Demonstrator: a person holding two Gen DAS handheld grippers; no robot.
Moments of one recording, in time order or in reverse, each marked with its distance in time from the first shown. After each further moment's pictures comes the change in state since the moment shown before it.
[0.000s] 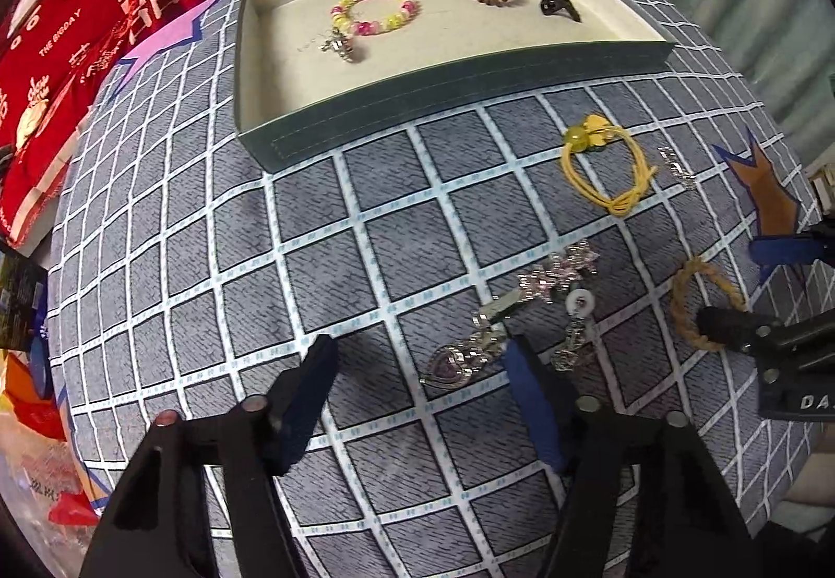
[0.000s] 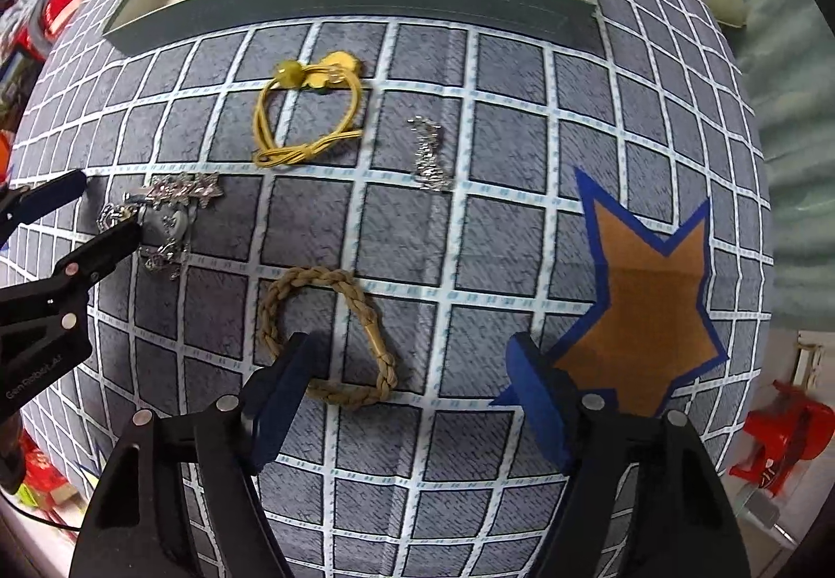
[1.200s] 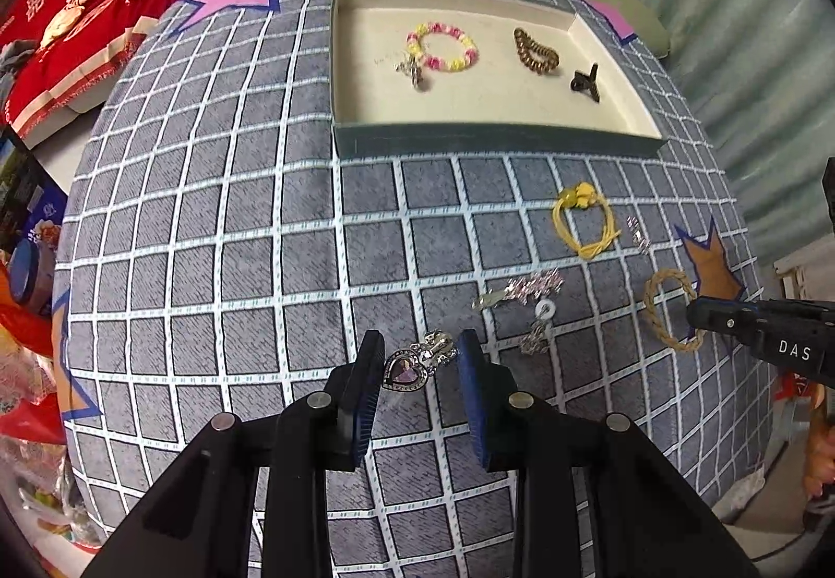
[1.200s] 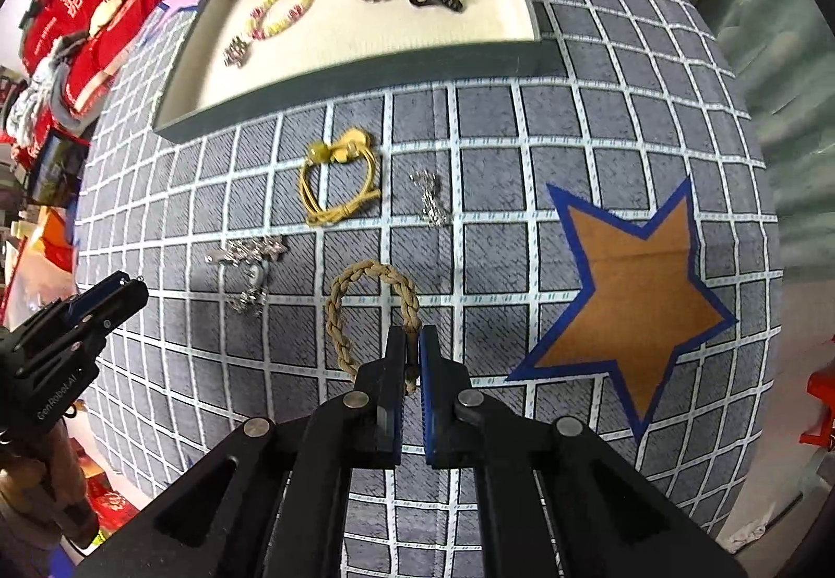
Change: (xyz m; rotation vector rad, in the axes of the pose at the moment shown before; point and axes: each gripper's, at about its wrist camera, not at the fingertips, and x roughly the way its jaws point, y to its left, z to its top) left arm -0.059 0.034 -0.015 -0.245 -0.051 -0.110; right arm -0.052 0.006 -0.002 0.156 -0.076 0.189
